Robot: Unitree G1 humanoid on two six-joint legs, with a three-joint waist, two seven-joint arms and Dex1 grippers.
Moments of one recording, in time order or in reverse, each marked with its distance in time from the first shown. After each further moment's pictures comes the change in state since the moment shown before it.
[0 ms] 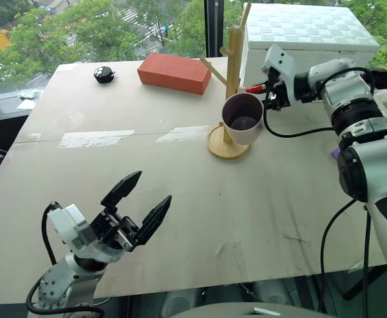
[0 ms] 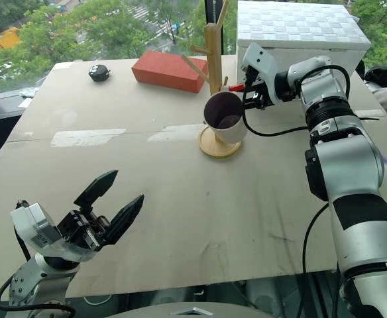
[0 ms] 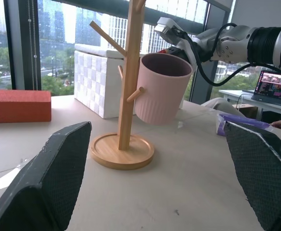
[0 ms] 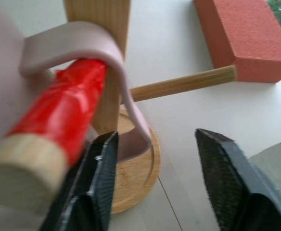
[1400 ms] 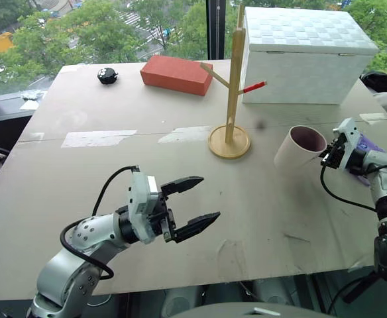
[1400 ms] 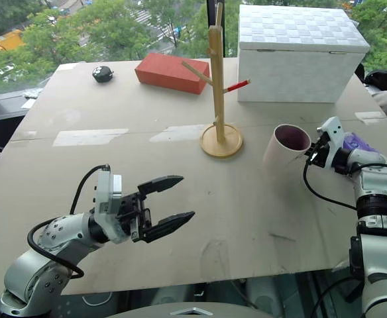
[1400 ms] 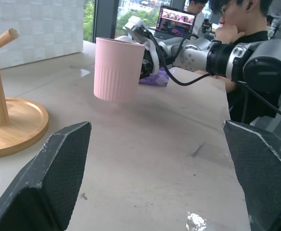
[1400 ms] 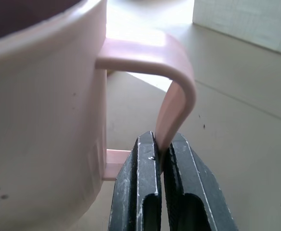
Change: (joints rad) left arm -0.309 0.276 -0.190 -0.062 -0.039 0.469 0.007; right arm 0.815 -0.192 -0.233 -0.591 0.332 0.068 -0.092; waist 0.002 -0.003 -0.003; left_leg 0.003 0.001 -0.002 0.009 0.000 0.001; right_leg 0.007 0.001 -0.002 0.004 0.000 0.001
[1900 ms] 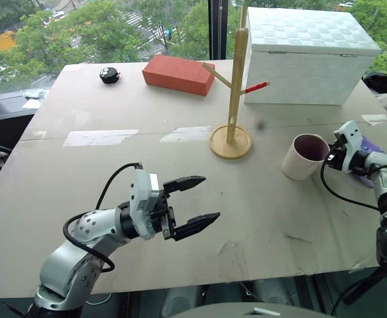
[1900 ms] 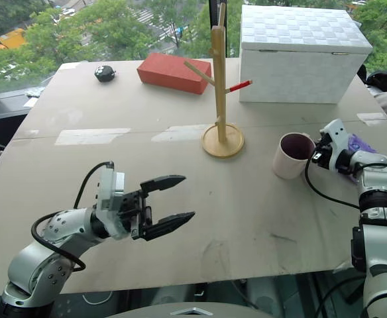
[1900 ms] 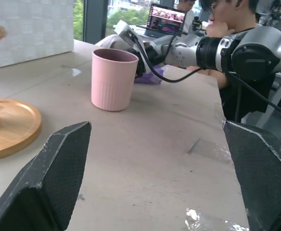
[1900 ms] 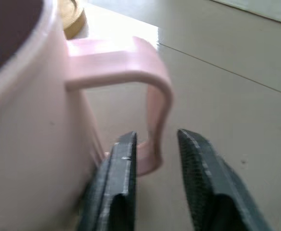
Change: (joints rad) left arm -0.048 0.029 -0.003 0.037 -0.001 0.010 -0.064; right arm -0.096 -0.019 0.022 0.301 -0.085 -0.109 -0.036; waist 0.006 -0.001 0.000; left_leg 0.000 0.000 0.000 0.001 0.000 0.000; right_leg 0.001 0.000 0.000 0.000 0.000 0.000
